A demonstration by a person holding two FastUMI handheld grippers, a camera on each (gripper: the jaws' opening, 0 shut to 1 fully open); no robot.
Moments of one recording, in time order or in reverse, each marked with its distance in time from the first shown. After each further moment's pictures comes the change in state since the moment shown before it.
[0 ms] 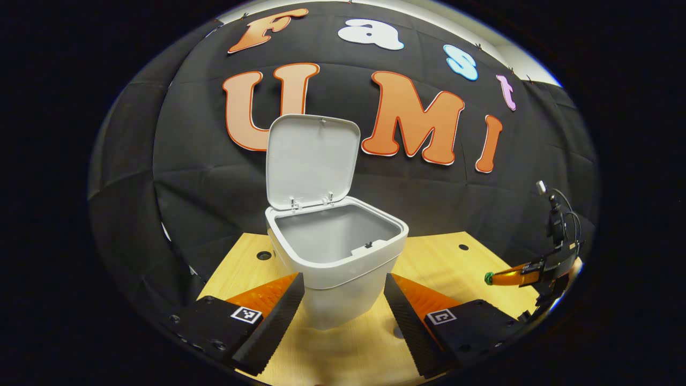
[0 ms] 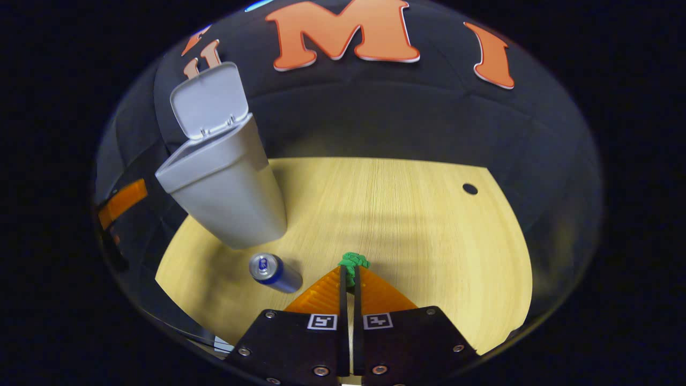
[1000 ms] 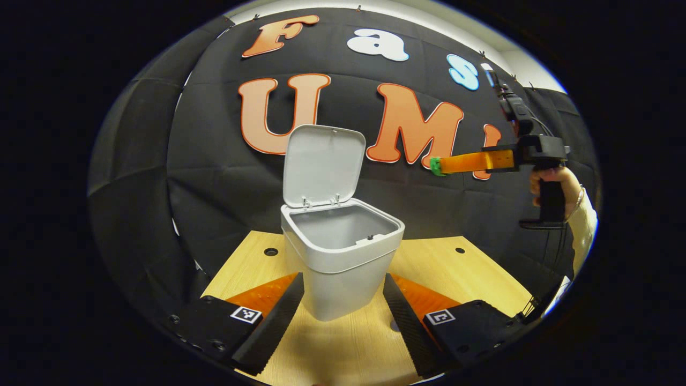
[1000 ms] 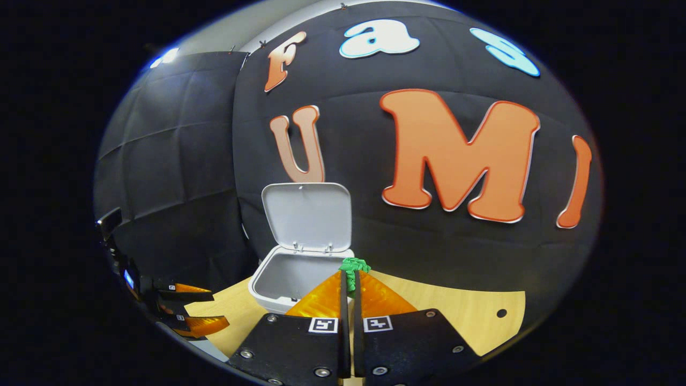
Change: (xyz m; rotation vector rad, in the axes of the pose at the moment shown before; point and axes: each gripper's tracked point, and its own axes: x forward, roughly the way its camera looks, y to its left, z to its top) left arm -0.052 0.023 -0.010 -0.018 -0.022 0.039; right arm -0.029 0.190 0.228 -0.265 -0.371 0.312
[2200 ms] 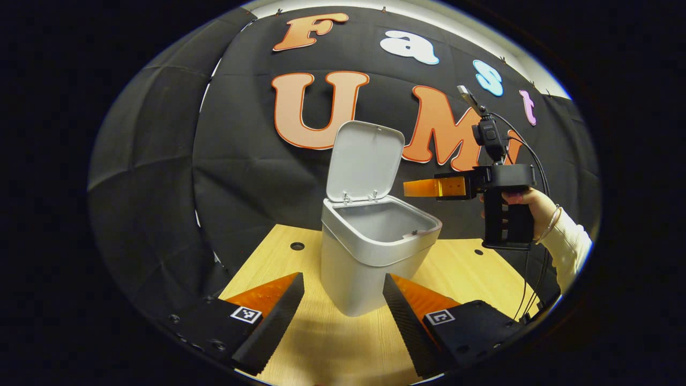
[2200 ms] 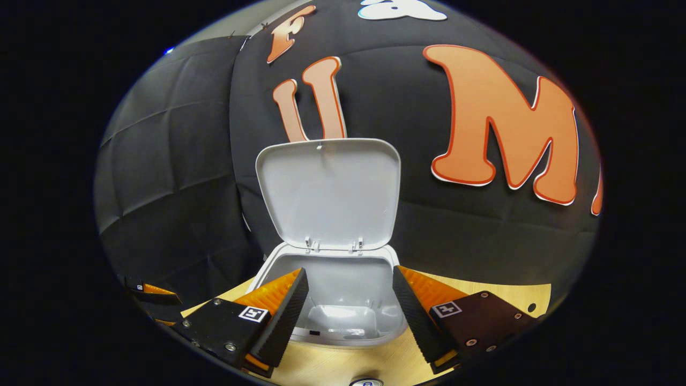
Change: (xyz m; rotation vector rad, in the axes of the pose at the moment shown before) left arm -0.009 0.055 -0.010 -0.049 0.013 0.077; right arm 0.083 0.035 -0.026 0.029 0.033 0.006
